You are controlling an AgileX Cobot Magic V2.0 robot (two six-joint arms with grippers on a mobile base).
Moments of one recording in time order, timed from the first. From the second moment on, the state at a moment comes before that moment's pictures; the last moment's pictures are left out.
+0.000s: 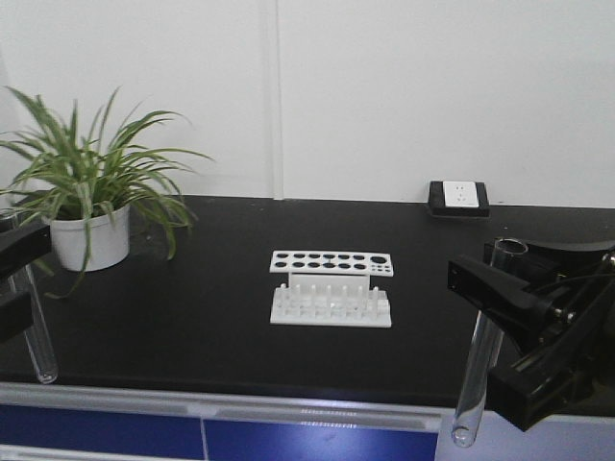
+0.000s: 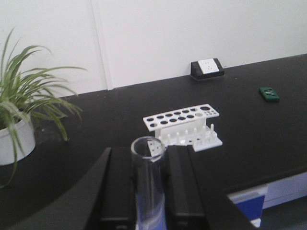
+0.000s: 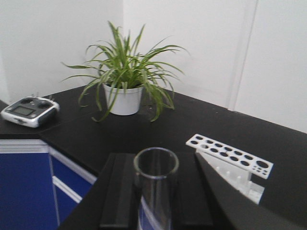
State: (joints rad) left arm -0.34 0.90 -0.97 0.06 0.29 -0.08; right arm 0.55 0.89 -0.89 0.14 0.15 -0.20
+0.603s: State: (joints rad) left arm -0.34 0.90 -0.97 0.06 0.29 -0.08; right arm 0.55 0.89 -0.89 0.14 0.15 -0.20
